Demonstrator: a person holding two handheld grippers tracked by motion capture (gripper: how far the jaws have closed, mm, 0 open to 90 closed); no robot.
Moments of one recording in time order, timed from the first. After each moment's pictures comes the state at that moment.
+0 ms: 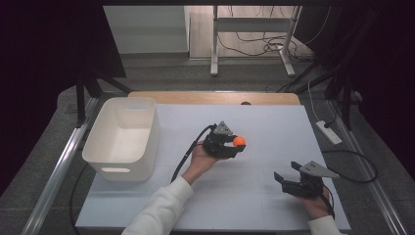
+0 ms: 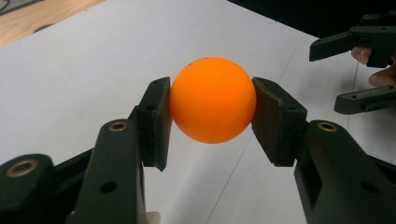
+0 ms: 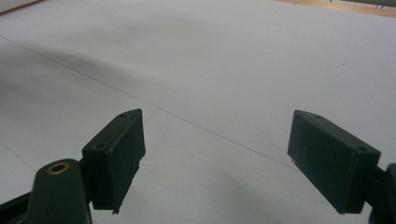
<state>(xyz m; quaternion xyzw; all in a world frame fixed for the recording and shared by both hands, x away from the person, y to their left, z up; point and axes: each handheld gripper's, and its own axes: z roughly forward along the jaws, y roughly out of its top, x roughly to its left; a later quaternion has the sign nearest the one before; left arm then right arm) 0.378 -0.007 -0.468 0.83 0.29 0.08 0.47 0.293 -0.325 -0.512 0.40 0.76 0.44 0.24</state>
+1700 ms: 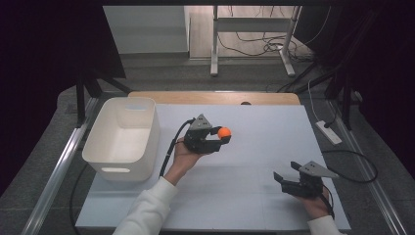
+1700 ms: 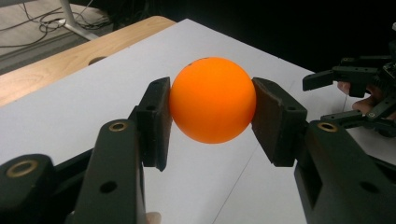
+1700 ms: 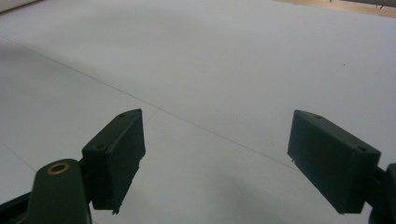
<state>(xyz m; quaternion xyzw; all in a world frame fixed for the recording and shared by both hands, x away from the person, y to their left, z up) 0.361 0.047 -0.435 0.79 0.30 0.12 0.52 0.293 -0.324 -0.512 0.41 0.76 0.44 0.24</state>
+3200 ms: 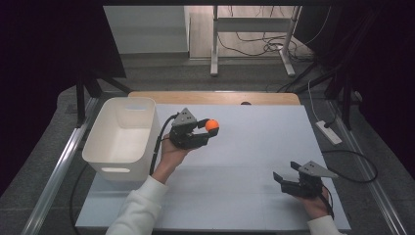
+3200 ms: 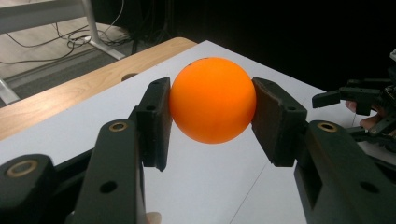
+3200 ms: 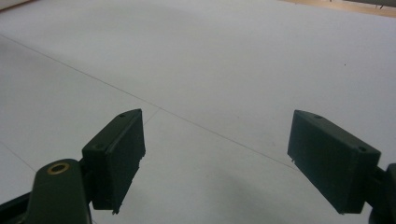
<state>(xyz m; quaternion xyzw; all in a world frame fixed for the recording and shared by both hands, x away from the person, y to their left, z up) 0.355 0.081 -0.416 0.77 0.32 0.15 0.54 0.293 -0.323 -0.512 0.40 0.76 0.44 0.24</state>
